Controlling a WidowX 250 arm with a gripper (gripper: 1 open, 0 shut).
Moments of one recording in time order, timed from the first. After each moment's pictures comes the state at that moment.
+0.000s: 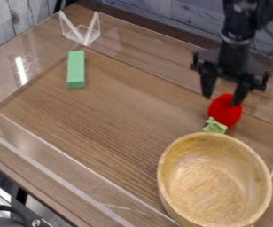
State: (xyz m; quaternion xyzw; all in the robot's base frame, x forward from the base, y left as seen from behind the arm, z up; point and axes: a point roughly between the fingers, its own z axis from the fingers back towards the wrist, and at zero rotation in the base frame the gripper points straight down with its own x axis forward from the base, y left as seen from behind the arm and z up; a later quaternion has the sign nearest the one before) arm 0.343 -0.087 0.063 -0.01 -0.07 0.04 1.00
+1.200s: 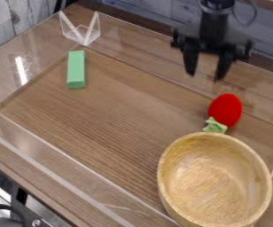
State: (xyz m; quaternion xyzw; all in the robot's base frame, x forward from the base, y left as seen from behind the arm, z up) arm 0.344 -0.059 0.088 -0.01 -0.09 0.10 0.99
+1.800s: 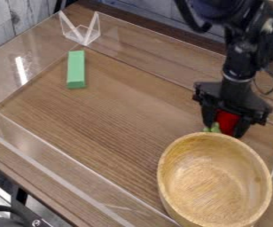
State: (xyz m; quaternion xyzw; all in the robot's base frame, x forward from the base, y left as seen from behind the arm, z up) arm 0.326 -0.095 0.029 -0.01 -0.07 0.03 1.00
